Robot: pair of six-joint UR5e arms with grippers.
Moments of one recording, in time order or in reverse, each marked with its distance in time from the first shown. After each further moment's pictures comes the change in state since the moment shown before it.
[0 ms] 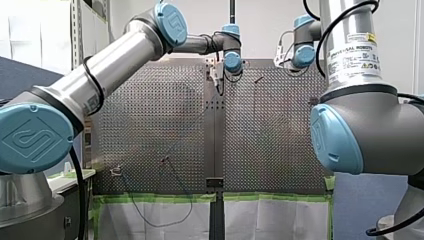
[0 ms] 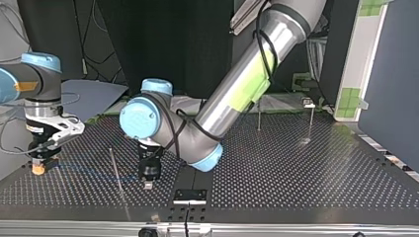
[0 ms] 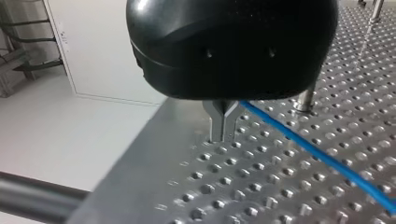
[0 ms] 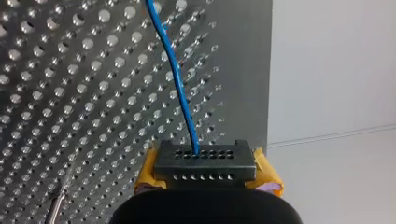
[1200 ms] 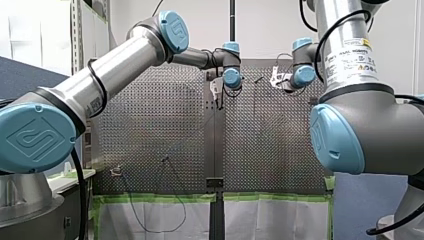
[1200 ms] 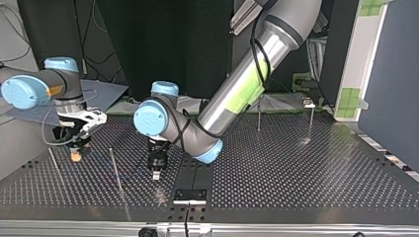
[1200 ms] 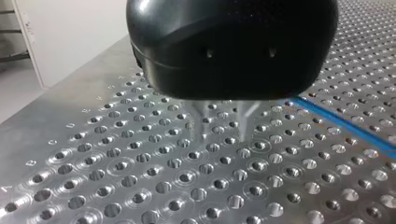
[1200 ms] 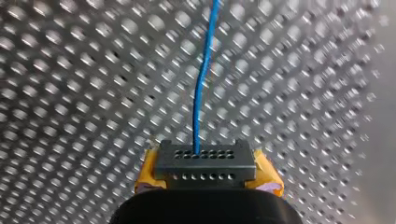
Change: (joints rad) left arm 0.019 -0.032 -0.104 0.082 0.026 0.023; right arm 0.004 0.103 0.063 -0.051 -0.146 -0.010
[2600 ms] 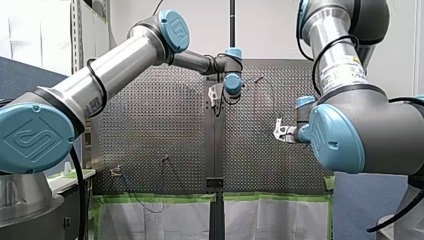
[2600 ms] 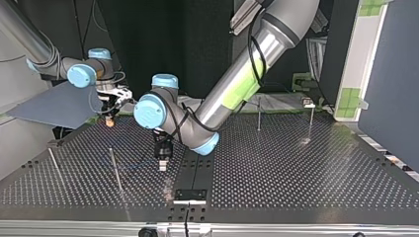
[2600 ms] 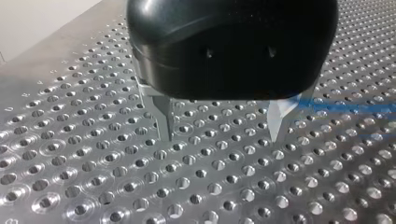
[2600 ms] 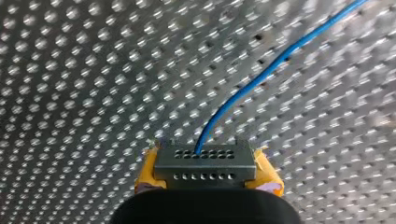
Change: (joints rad) left arm -0.014 0.000 -0.074 -0.021 -0.078 -0.001; right arm -0.031 0.285 0.227 -0.405 -0.014 0.000
